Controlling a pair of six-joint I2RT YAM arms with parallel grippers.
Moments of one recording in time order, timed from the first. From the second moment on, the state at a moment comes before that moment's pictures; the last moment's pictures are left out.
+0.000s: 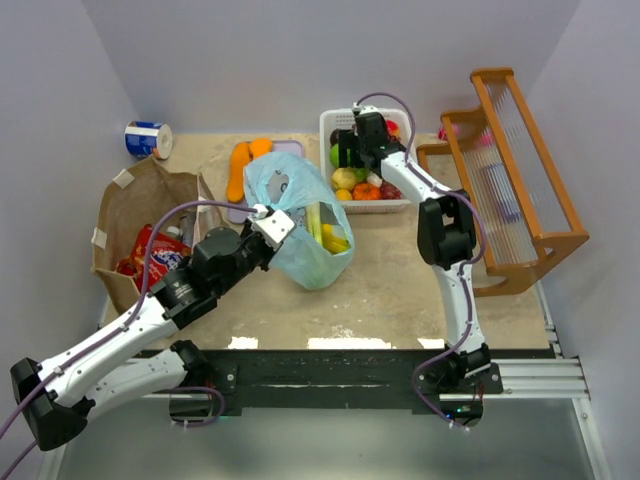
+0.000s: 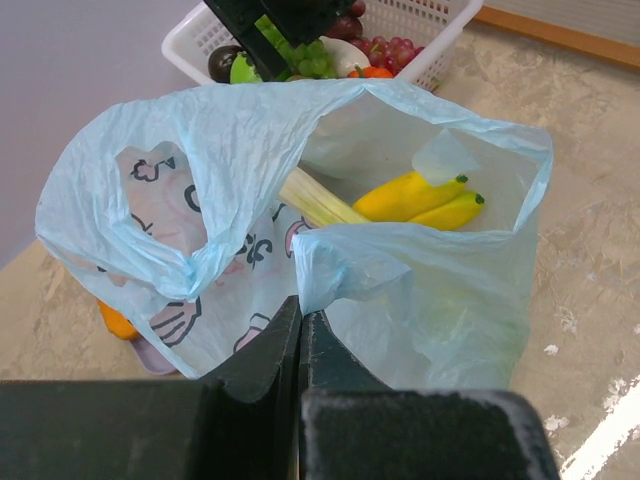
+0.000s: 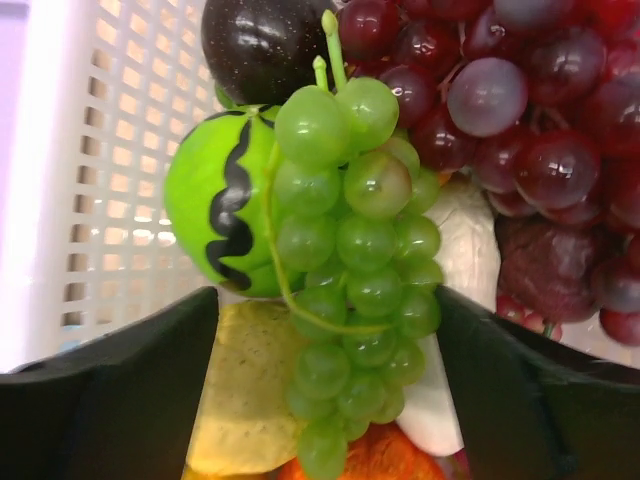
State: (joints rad) left arm -0.82 0.85 0.79 -0.18 -0.20 0.25; right arm 0.37 2.35 2.06 -0.36 0.17 0.21
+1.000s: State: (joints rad) left arm -0.82 0.81 0.79 -0.16 -0.07 0.25; right arm 0.42 1.48 1.55 -0.08 -0.12 0.16
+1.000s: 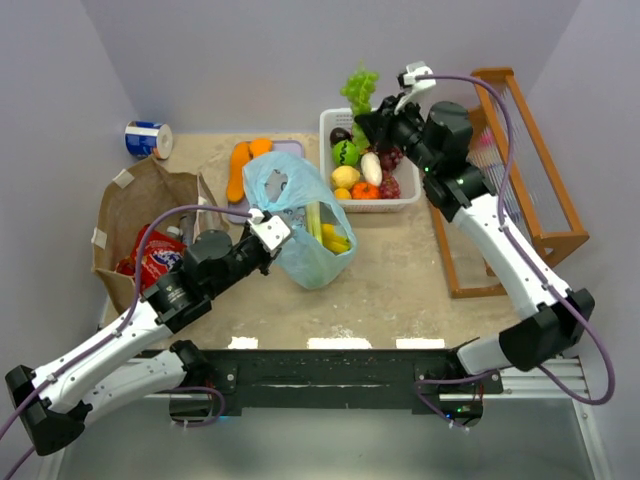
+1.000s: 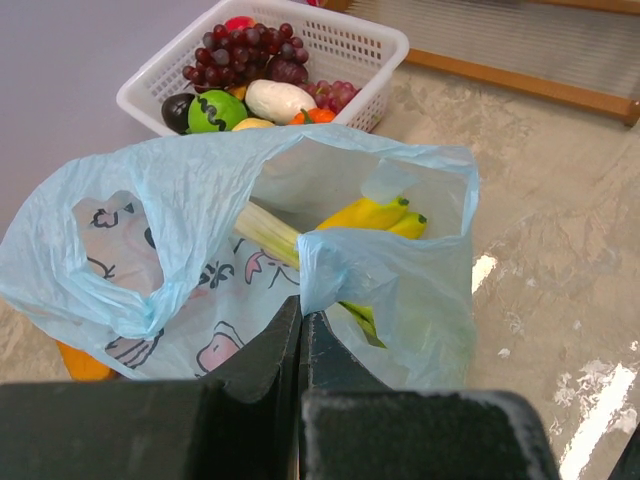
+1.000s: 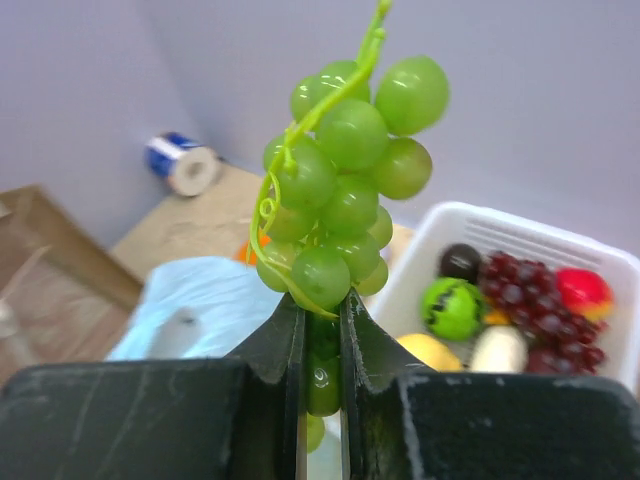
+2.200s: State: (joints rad) left arm -0.82 0.81 0.79 -0.16 -0.03 0.25; right arm 0.66 1.51 1.32 -0.45 -0.46 -0.02
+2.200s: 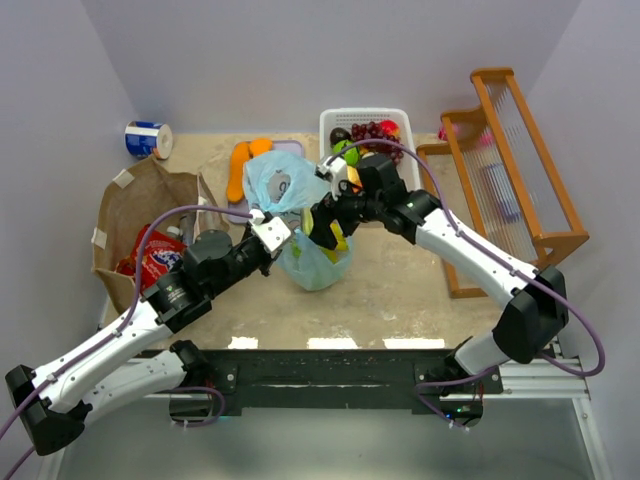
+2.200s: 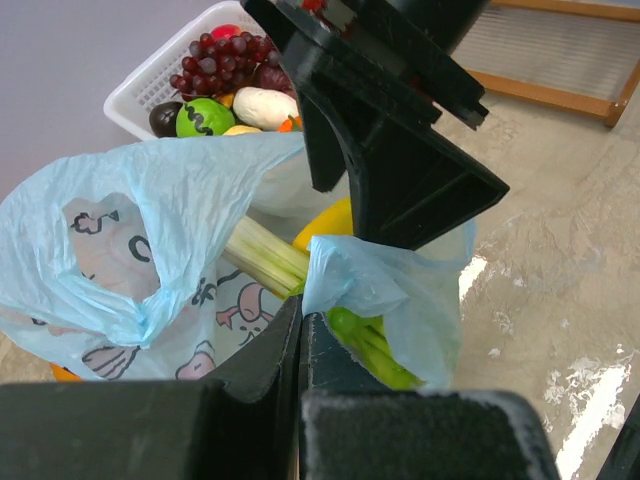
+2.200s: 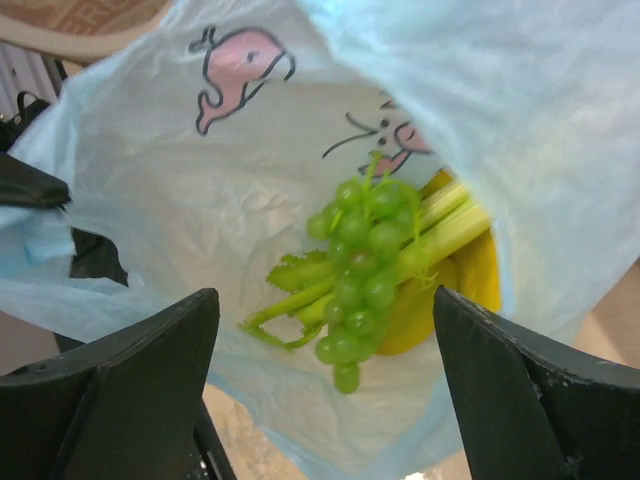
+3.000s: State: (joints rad) left arm -0.82 0.81 0.79 -0.16 -0.03 0.25; right arm 0.37 2.11 1.75 -0.59 0.07 0.14
